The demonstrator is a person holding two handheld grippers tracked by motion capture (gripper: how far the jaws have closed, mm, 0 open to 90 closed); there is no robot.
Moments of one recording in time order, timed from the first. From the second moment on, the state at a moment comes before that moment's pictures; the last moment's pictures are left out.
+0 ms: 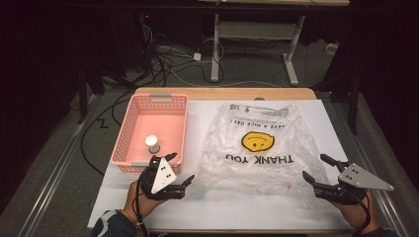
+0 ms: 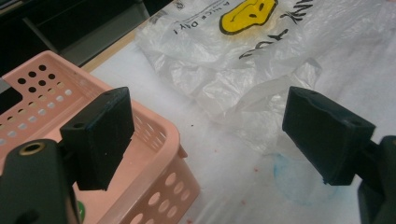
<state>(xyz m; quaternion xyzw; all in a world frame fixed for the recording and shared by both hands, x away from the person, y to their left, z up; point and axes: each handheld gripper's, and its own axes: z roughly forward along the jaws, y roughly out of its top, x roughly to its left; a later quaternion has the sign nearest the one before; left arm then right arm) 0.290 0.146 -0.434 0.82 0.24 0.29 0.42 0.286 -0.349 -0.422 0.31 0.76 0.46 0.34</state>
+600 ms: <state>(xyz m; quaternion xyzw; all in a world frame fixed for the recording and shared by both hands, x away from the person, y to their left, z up) 0.286 0.133 -0.439 0.84 0.22 0.27 0.42 0.351 -0.374 -0.398 0.37 0.74 0.43 0.36</state>
